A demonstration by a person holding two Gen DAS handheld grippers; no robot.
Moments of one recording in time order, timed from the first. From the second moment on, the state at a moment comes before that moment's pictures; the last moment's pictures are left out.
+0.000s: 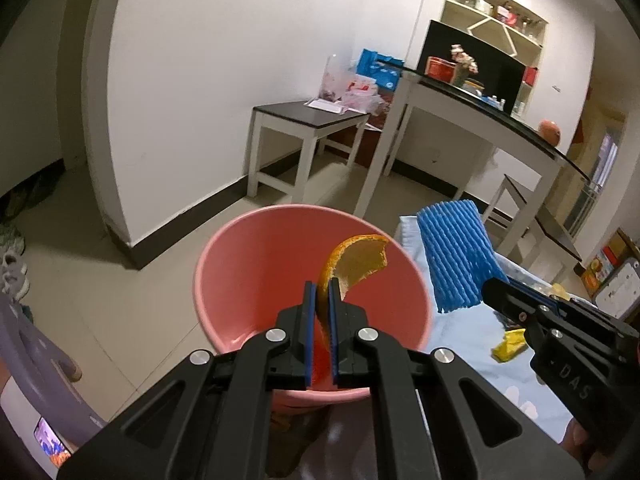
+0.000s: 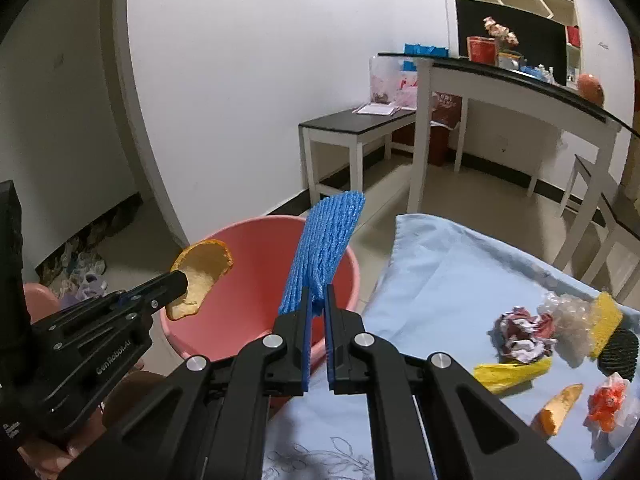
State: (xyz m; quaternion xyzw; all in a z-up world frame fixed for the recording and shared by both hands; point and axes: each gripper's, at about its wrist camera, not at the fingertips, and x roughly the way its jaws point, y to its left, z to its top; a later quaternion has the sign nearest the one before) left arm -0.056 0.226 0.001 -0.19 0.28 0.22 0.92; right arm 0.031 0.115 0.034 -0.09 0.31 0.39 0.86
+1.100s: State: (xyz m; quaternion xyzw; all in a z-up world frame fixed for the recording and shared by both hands) left arm -0.061 0.255 -0.014 -0.22 0.30 0.23 0.90; right arm 0.038 0.153 0.010 -0.11 0.34 0.40 0.85
